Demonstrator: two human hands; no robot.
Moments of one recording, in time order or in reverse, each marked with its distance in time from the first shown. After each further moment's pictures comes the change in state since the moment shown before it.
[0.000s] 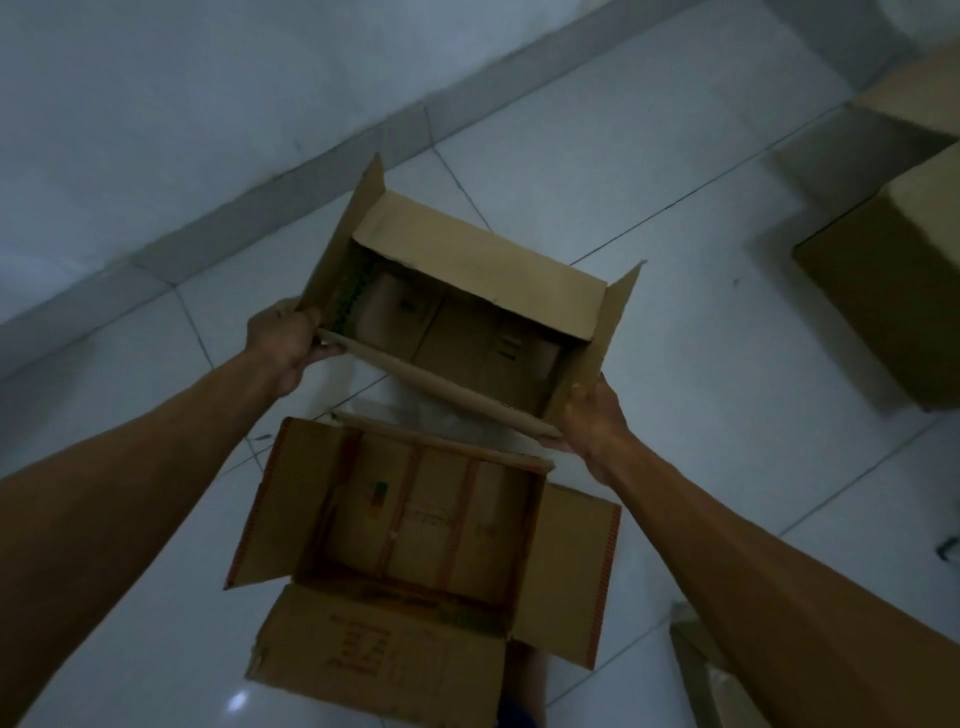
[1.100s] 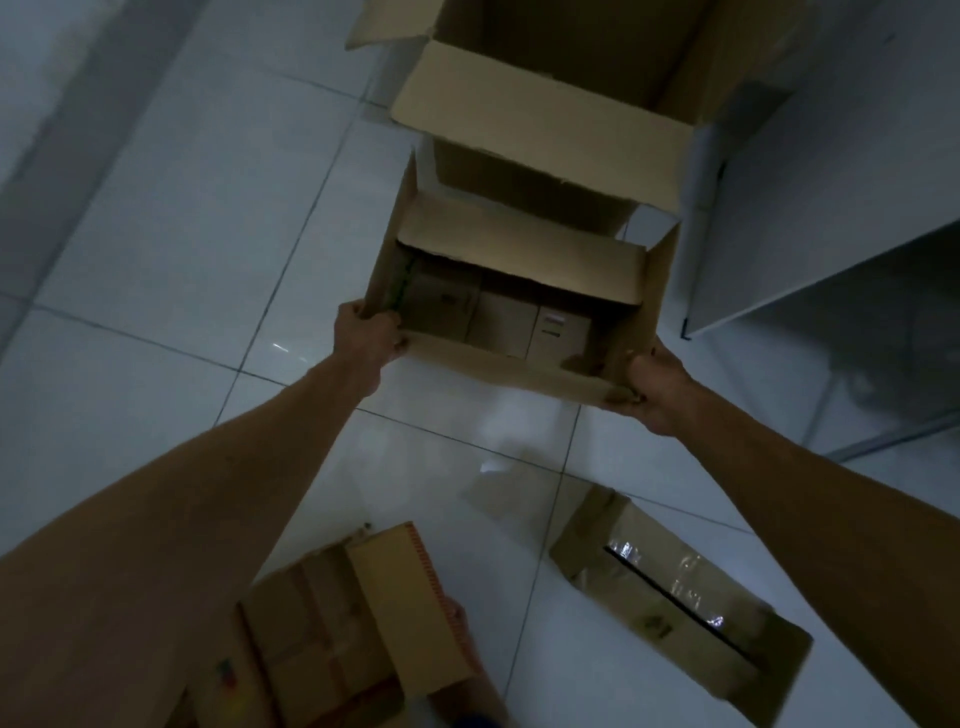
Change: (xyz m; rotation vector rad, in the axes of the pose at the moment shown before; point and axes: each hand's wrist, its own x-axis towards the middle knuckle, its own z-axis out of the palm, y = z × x) left_hand -0.162 -0.080 0.451 0.464 -0.608 0.075; right_hand -0.001 0.126 -0.374 0.619 0.477 0.233
